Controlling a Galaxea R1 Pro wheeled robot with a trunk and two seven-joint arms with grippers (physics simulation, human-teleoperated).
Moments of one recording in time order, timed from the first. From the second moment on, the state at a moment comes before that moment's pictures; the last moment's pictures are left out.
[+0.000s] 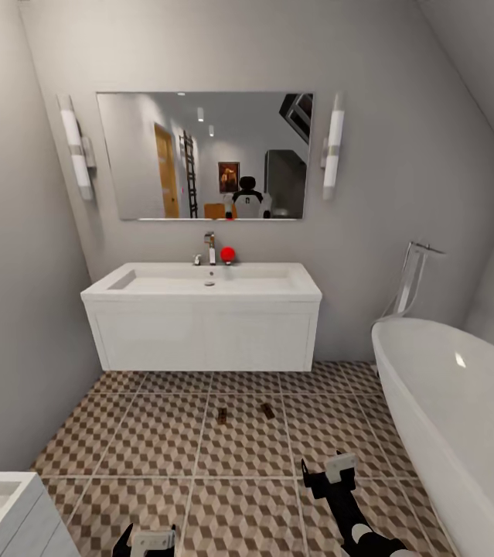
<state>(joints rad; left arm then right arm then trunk) -0.41 -0.06 -0.21 0.07 0.07 -0.78 0.21 -0.58 0.05 0.06 -0.02 0.21 -0.64 -0.14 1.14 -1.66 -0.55</state>
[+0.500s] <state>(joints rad) -0.41 -0.06 -0.21 0.07 0.07 -0.78 0.21 -0.58 0.05 0.06 -0.02 0.21 -0.64 -0.14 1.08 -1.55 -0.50</state>
